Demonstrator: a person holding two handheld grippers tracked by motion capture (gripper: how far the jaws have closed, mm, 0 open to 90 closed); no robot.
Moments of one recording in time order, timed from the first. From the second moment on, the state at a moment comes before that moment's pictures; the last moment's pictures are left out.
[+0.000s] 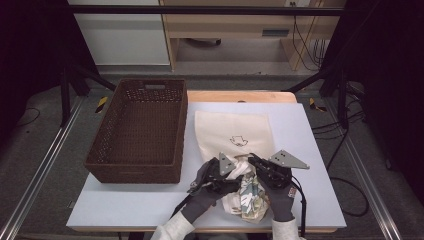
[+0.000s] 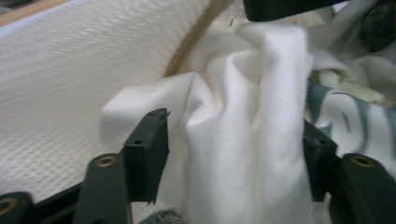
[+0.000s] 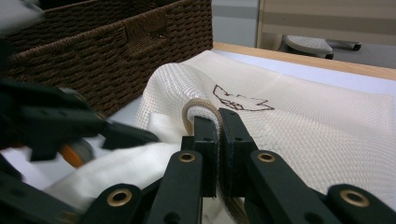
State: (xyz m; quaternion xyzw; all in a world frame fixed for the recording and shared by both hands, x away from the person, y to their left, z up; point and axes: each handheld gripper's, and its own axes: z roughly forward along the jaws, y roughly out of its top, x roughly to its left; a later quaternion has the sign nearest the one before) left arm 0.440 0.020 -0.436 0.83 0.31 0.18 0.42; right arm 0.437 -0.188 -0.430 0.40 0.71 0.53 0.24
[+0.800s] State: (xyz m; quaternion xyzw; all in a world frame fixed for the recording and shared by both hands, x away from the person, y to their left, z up) left arm 0.445 0.012 -0.436 0.85 0.25 0.15 0.44; right arm 0.441 -0.186 -0.434 0.40 0.71 0.53 0.23
